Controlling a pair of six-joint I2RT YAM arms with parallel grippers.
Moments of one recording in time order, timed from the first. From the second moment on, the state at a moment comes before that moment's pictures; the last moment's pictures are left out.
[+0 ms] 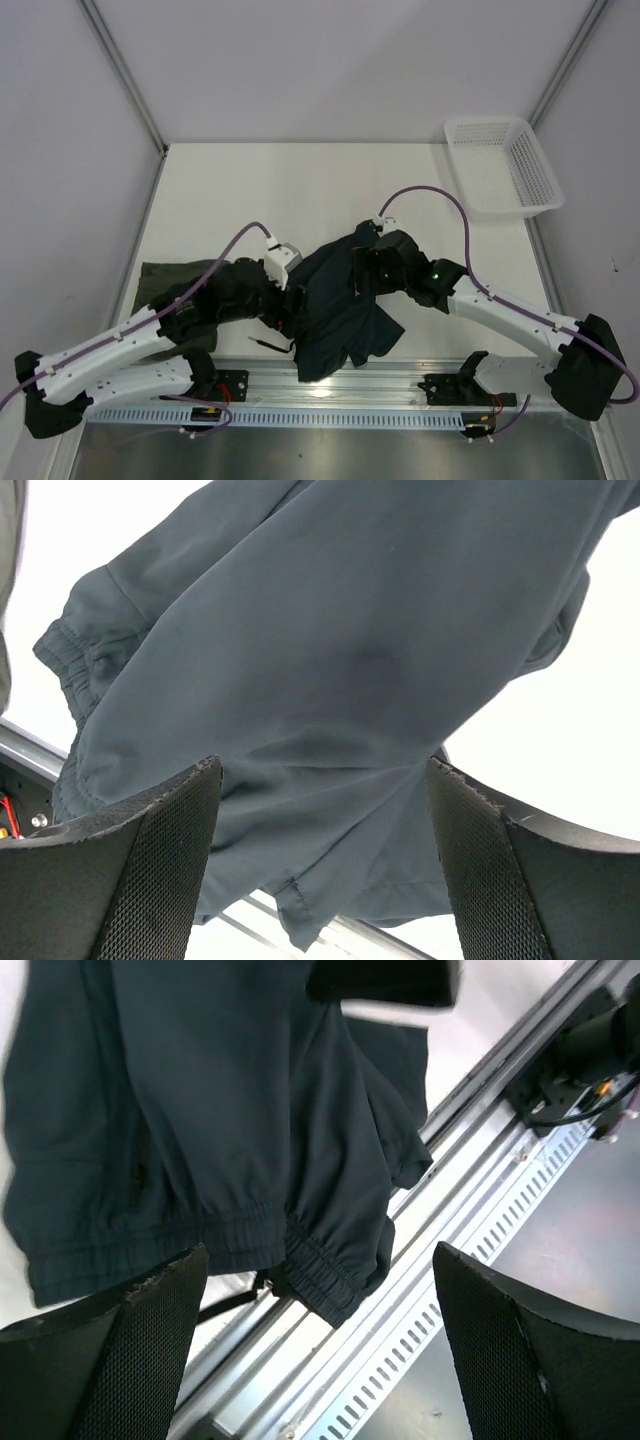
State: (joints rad) left arm -1.01 0.80 0.85 -0.70 0.02 -0.41; right arm 0.84 1.20 0.86 -0.43 0.11 0.60
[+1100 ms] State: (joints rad) left arm -0.94 0.63 0.59 -0.63 -0.22 -0.78; right arm 0.72 0.99 0.71 -0.39 0.01 0.60
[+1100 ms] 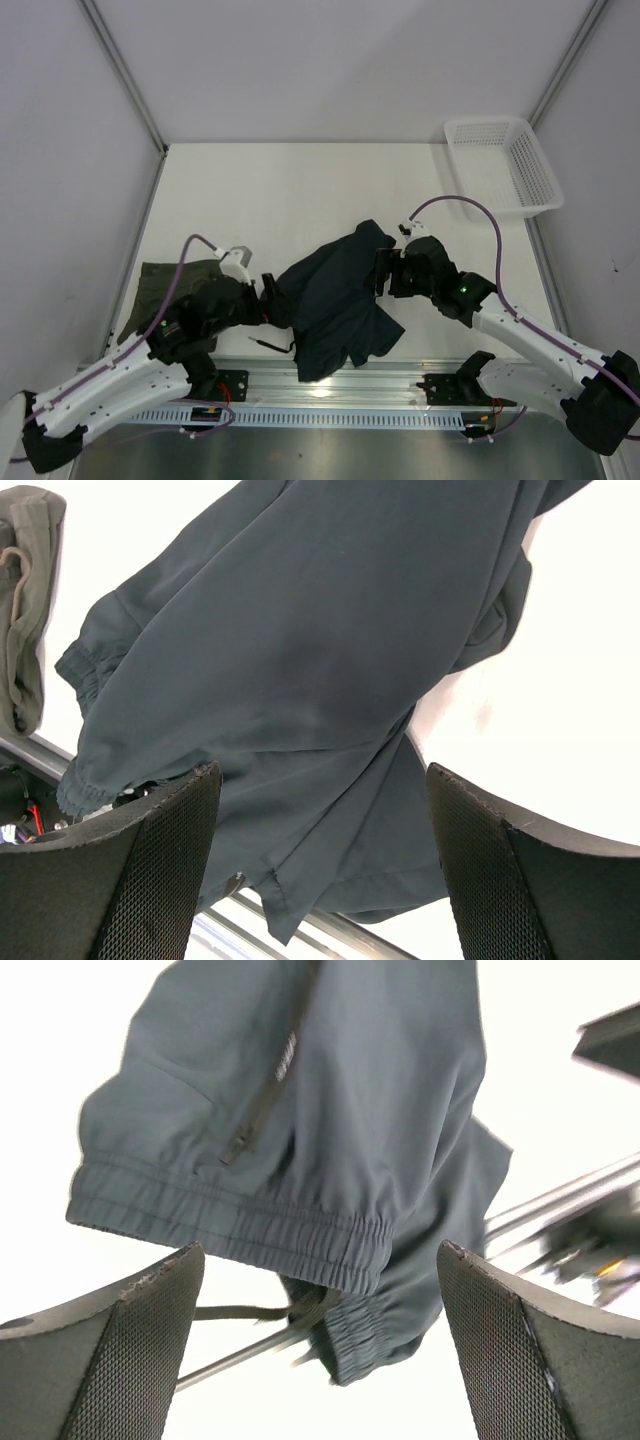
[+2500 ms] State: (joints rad) left arm -0.60 0.42 0.10 -0.18 -0.12 -1.14; right arm 0.72 0.97 0.65 -0.34 -0.04 0.62
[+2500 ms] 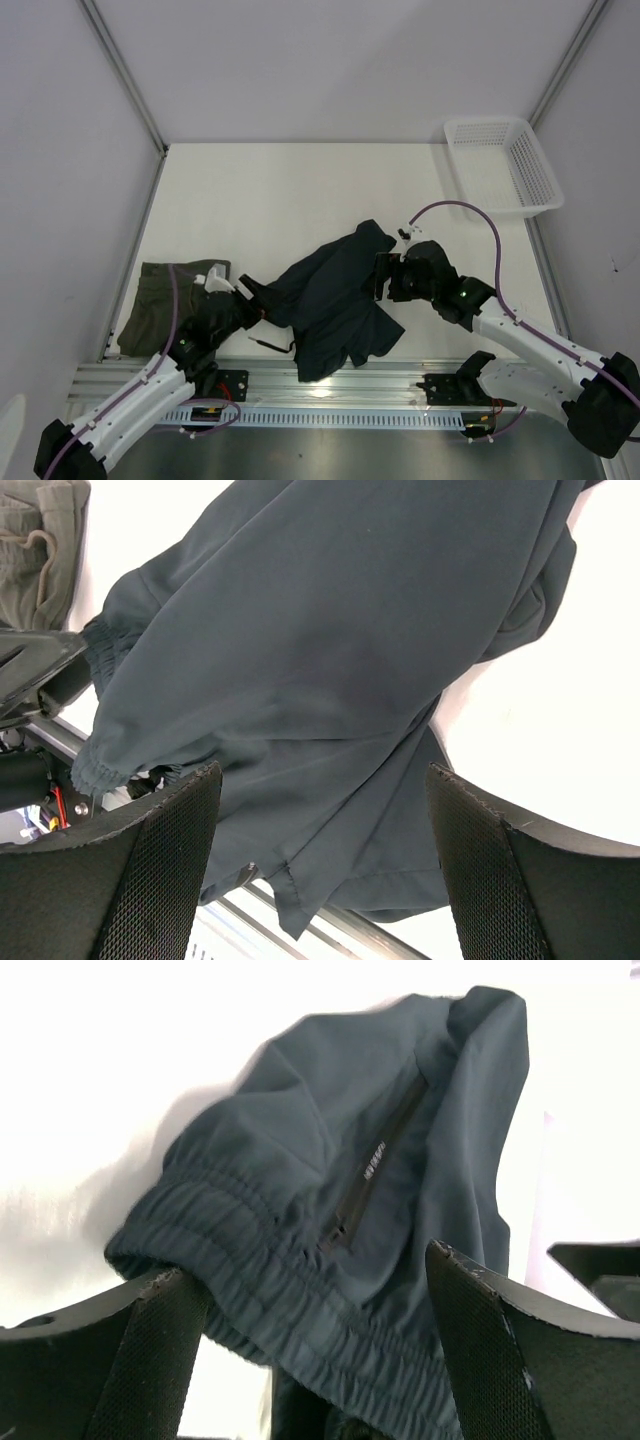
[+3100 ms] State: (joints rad) left arm -0.60 0.63 0.09 0.15 -0.26 -1.13; right arm 0.72 0.97 0.65 -0.32 -0.07 0.62
